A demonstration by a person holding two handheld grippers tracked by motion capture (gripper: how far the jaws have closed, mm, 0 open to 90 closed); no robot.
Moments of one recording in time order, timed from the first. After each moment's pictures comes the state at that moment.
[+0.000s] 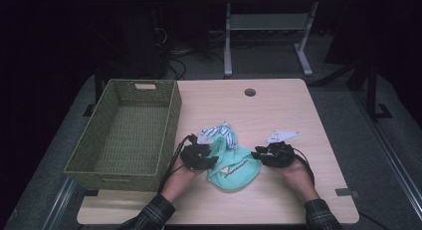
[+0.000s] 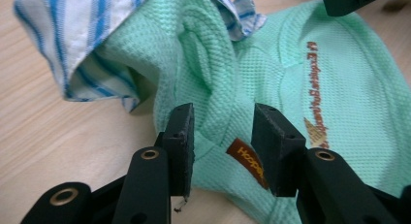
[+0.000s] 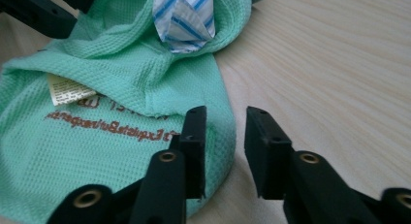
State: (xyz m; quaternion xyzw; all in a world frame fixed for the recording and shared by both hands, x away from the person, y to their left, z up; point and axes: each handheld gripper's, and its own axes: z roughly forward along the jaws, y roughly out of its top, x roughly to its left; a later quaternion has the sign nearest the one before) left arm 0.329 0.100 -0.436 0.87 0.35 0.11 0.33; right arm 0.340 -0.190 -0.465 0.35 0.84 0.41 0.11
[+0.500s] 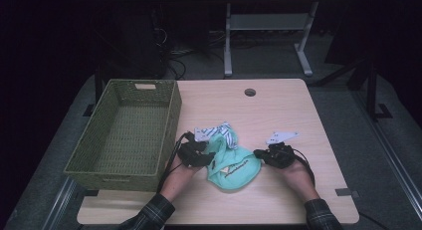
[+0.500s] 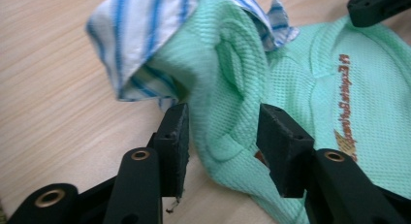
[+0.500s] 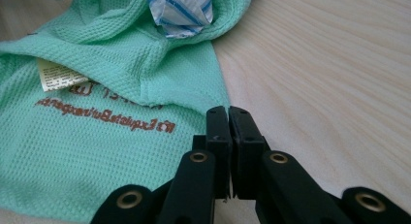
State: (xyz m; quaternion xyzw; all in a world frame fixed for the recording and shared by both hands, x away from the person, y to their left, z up) left arm 0.333 0.105 -0.431 0.86 0.37 0.15 0.32; right arm 0.339 -0.191 -0.469 0.35 0.84 0.39 0.11
